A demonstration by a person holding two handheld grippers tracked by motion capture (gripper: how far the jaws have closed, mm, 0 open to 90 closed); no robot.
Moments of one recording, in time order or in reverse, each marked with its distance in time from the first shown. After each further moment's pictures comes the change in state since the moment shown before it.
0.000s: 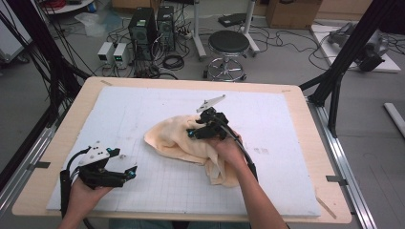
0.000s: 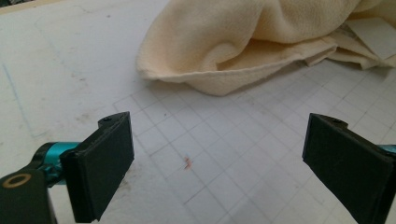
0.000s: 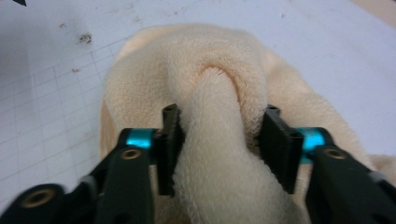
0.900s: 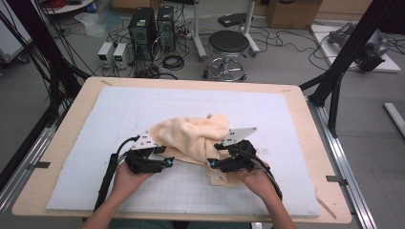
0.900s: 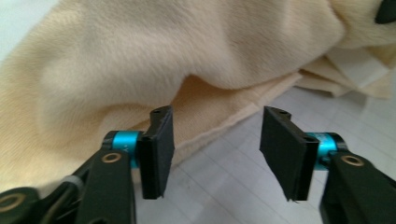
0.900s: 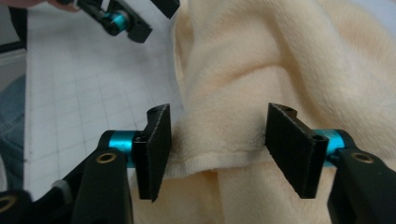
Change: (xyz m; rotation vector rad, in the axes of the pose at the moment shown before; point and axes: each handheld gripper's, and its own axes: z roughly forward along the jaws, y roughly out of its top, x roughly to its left) left arm -0.036 0.037 0.099 0.100 -0.157 0.060; right arm 0.044 -0.079 -0.069 -0.026 0.005 -0.112
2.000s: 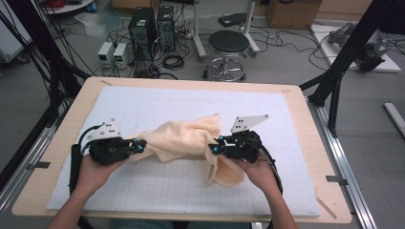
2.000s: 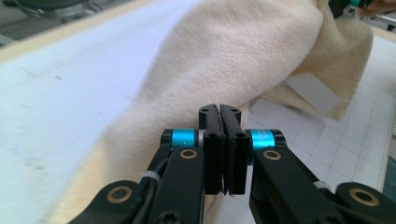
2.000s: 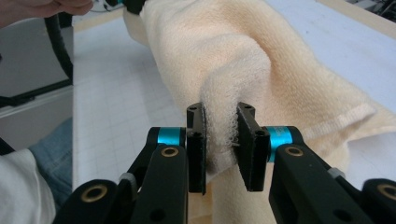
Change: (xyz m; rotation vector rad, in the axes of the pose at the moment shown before) left arm 0.030 0.024 -0.106 -0.116 0.000 0.033; right arm -0.008 0.027 -0.029 -0.134 0.089 0.087
